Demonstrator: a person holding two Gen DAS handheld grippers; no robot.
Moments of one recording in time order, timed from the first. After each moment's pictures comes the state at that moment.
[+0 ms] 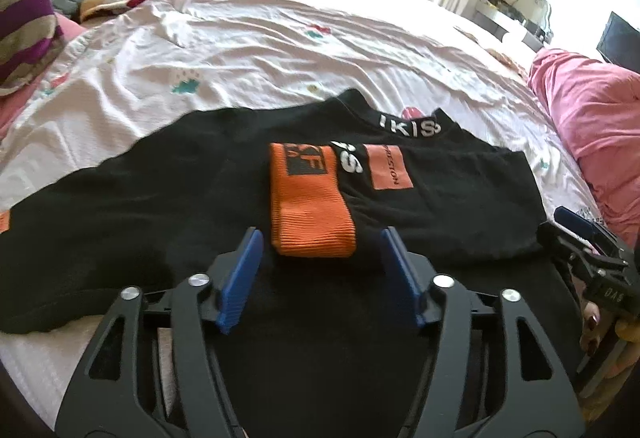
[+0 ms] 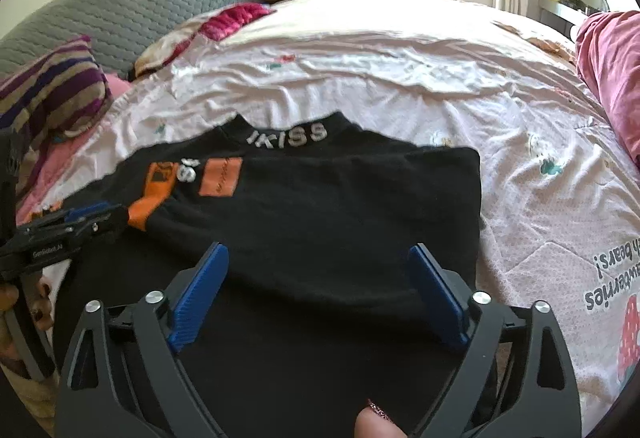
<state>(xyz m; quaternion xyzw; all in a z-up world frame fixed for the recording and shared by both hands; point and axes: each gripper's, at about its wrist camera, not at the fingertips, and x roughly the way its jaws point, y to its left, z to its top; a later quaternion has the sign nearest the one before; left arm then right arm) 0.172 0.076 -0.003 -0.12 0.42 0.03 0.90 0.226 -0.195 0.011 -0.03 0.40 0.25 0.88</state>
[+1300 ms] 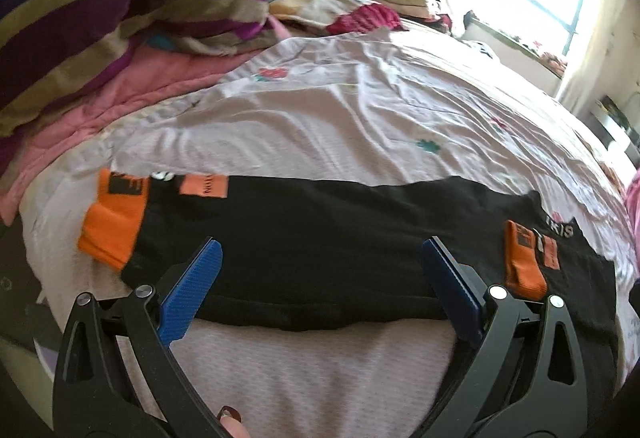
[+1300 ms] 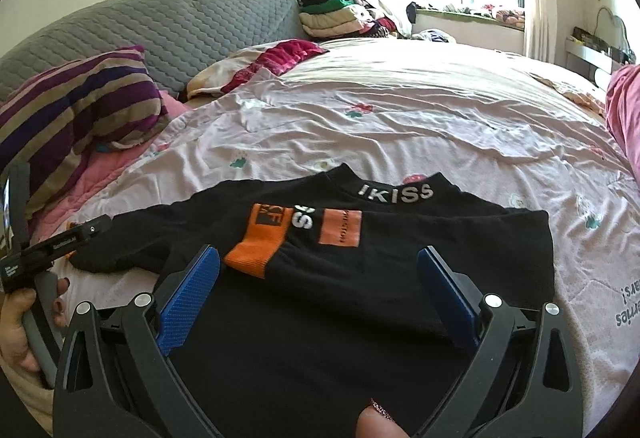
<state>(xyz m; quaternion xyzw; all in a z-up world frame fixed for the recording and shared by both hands) 0.069 0.225 0.014 -0.19 0.34 0.27 0.88 0.177 -0.099 0.047 -0.04 0.33 0.30 0.89</state>
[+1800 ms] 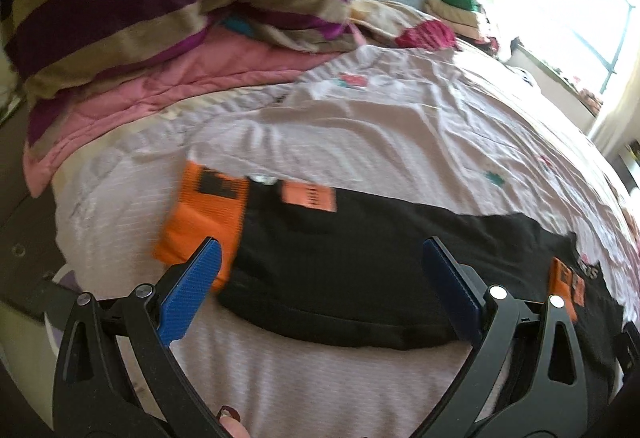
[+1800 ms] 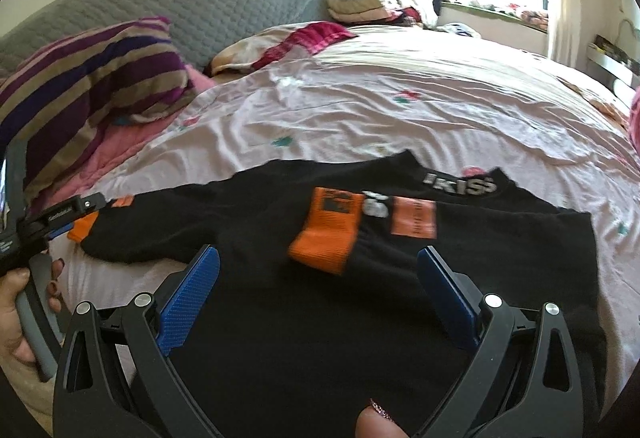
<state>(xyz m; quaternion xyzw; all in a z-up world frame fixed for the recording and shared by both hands) 0.027 0.288 0.011 -0.24 0.33 0.34 0.85 0.152 -0.023 0.032 -0.07 0.35 0.34 0.87</state>
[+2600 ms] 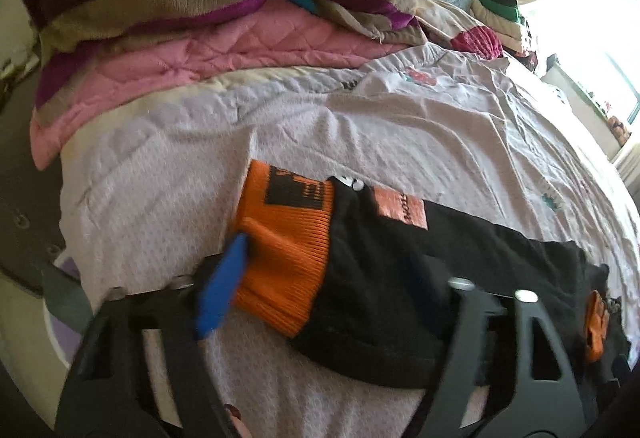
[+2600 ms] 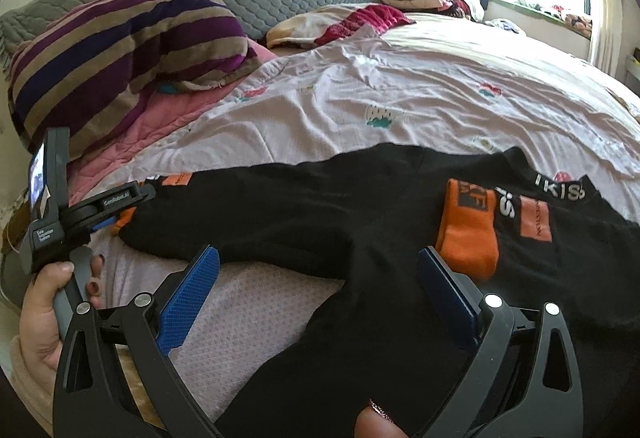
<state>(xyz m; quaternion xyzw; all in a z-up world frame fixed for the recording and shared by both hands) 0.014 0.338 -0.018 -0.27 0.33 0.38 0.82 0.119 0.059 0.009 -0.09 0.38 0.39 0.84</state>
